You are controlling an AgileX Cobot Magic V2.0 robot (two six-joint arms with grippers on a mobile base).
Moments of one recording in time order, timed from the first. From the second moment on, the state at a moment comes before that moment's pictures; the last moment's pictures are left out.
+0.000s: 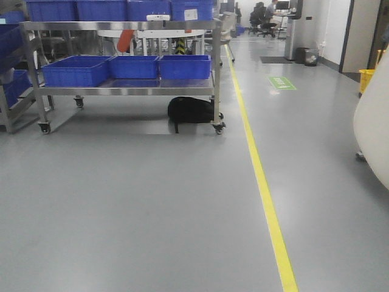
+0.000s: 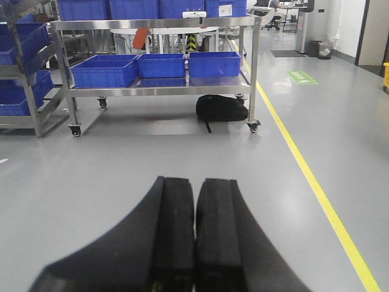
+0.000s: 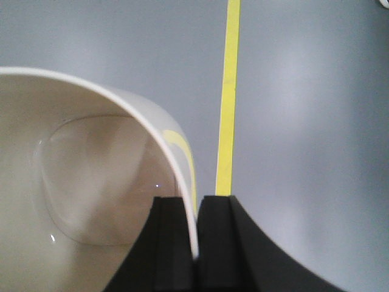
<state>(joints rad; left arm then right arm) -0.08 -0.01 0.01 -0.02 0.10 0.04 0.09 0.68 -0.69 0.02 0.85 0.09</state>
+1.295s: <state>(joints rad) -0.08 -0.01 0.01 -0.02 0.10 0.04 0.09 0.67 -0.69 0.02 0.86 0.09</state>
